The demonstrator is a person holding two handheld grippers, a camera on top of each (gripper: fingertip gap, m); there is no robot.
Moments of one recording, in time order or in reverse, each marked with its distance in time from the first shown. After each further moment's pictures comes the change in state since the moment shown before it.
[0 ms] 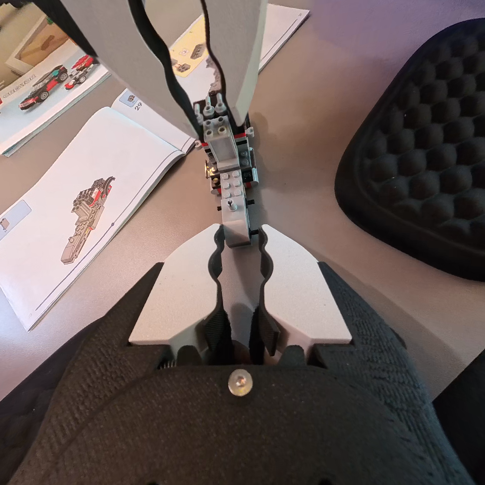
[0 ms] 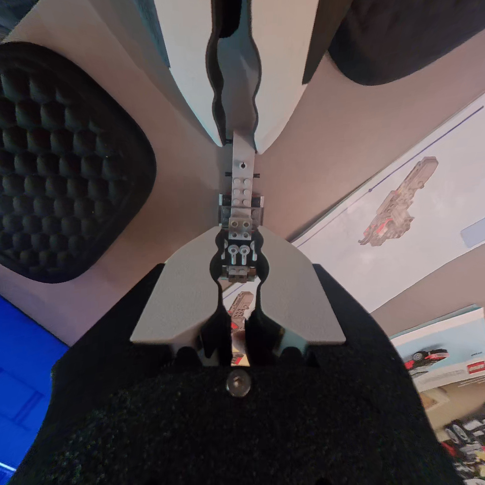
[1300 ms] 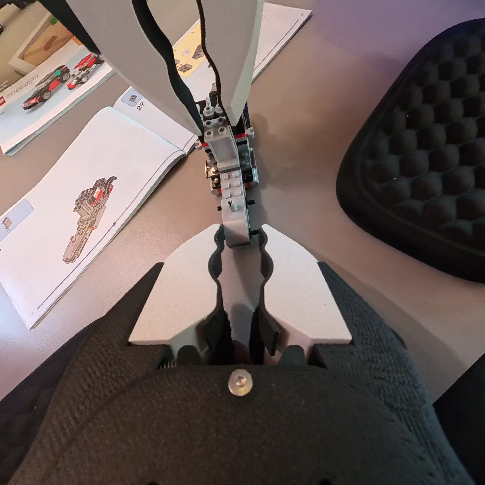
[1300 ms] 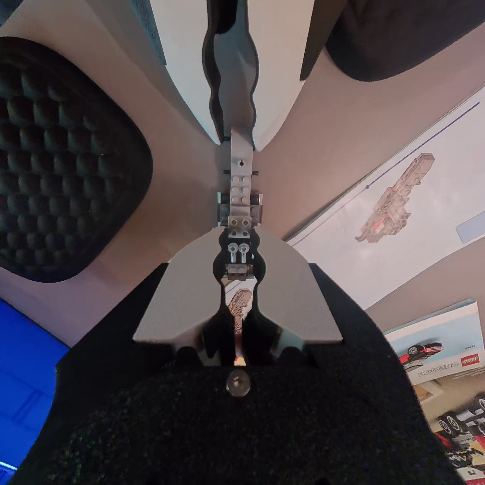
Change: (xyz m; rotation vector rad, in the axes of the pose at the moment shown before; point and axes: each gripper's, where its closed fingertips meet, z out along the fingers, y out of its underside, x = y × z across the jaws) left arm 0.003 0.000 0.000 0.000 -0.008 -0.001; right arm 0.001 0.001 -0.001 -0.016 0.014 -0.001
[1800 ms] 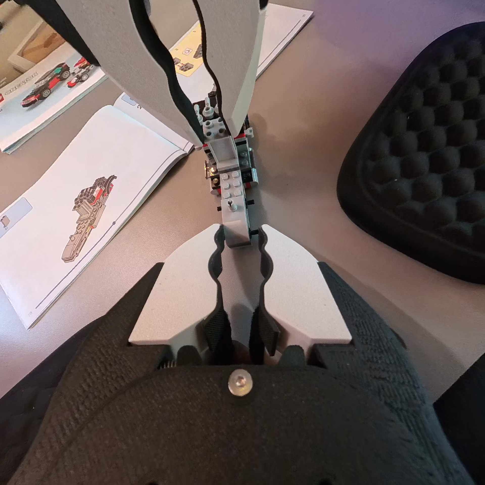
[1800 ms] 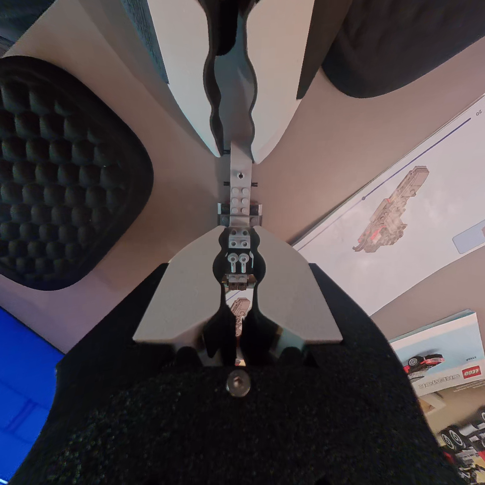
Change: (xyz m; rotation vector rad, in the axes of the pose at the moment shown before) left arm -0.001 0.000 0.000 0.000 0.002 -0.009; right arm 0.001 -0.008 0.002 0.034 -0.005 -0.004
